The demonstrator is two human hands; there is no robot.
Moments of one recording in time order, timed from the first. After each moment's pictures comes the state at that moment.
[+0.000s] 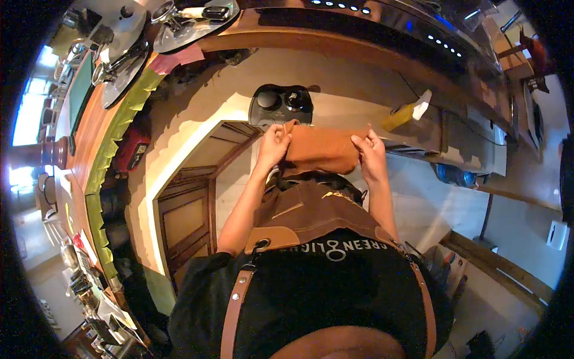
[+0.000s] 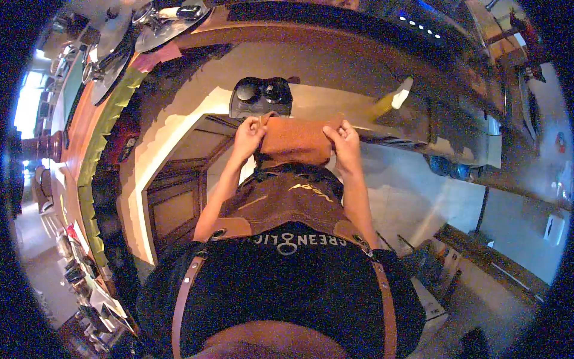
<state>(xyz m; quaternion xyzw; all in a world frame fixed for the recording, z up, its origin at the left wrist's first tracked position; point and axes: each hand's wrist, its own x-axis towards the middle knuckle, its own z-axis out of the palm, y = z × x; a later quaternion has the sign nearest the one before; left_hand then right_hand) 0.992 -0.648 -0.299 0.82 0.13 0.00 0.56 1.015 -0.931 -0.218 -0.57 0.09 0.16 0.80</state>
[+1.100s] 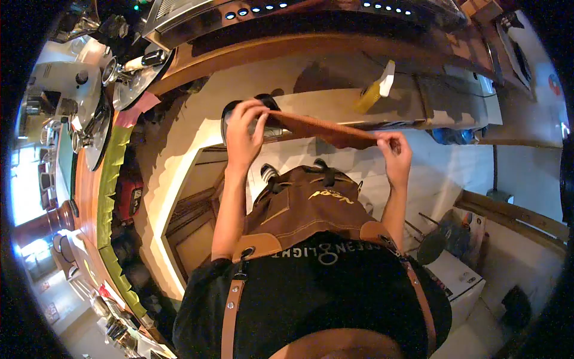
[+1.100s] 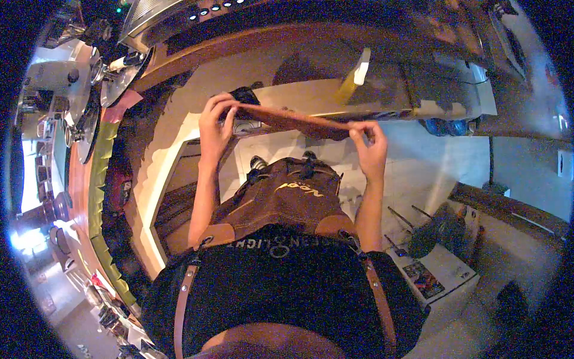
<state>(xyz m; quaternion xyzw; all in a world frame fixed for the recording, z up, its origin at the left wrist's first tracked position) 1.057 -0.680 -0.164 0.87 -0.15 0.19 0.42 0.981 -1.032 -0.203 -0.74 0.04 -0.14 0.65</state>
